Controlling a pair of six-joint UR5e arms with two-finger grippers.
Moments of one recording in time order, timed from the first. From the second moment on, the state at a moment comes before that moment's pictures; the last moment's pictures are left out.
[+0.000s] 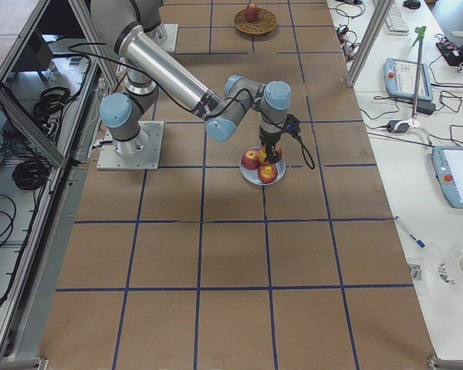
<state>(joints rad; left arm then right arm) -1.50 -1.53 -1.61 -1.54 1.56 0.24 1.09 -1.29 1.81 -2.09 -1.55 -0.72</state>
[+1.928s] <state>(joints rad) -1.50 -1.53 -1.61 -1.54 1.56 0.24 1.29 -1.42 1.56 -1.72 -1.53 -0.46</state>
